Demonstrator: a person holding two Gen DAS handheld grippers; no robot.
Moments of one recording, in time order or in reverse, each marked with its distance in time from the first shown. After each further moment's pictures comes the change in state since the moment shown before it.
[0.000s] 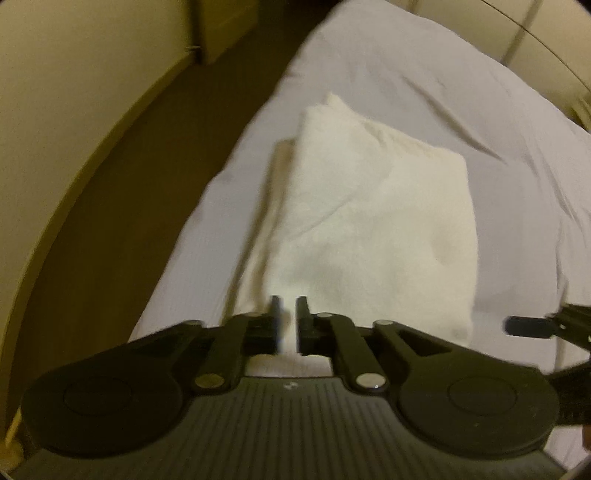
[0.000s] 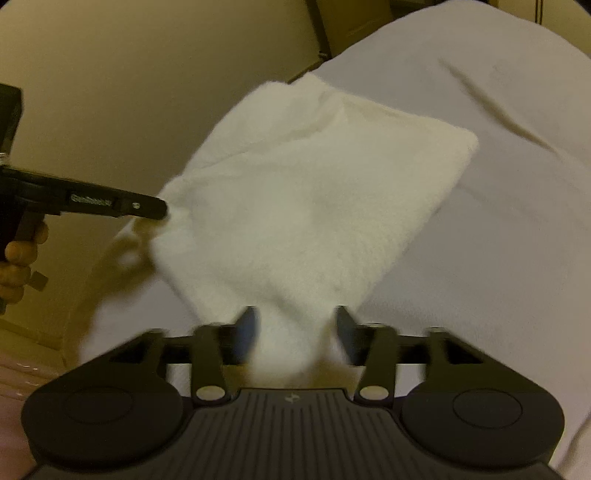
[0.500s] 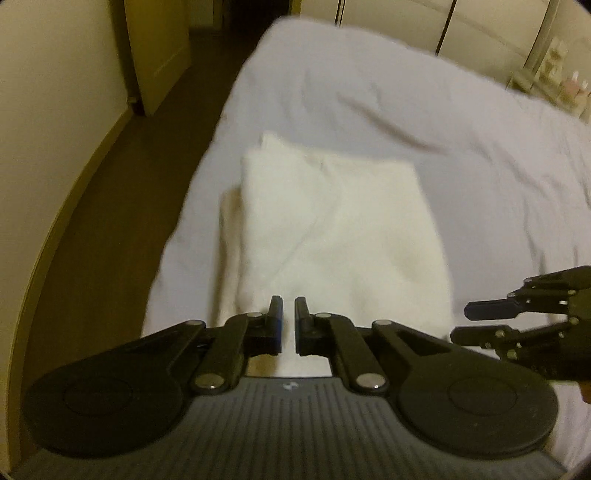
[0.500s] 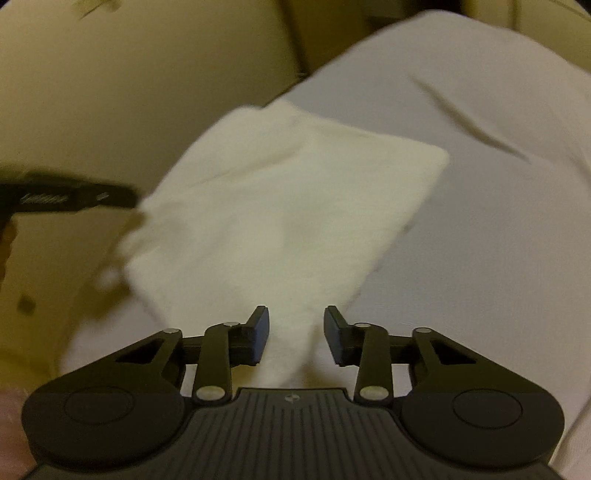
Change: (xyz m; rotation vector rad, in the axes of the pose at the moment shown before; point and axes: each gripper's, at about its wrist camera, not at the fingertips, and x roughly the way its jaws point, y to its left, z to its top) left arm 0.013 -0.005 0.020 0.237 -0.087 -0.122; right arm -0.005 -0.001 -0.007 -0.012 -0.071 -0.042
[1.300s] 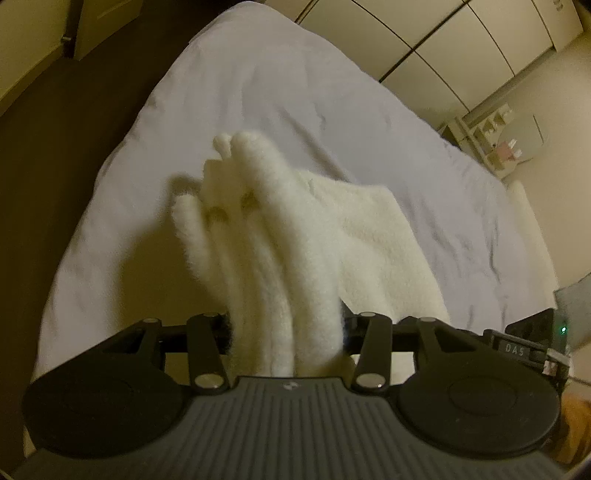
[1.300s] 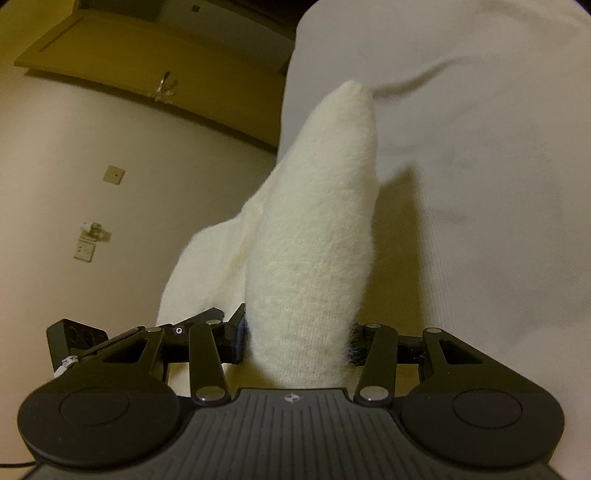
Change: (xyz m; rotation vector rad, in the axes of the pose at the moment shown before) left arm 0.050 0.055 0.061 -0.186 0.023 -0.436; right arm 0.024 -0.076 0.029 0.781 -0.297 0.393
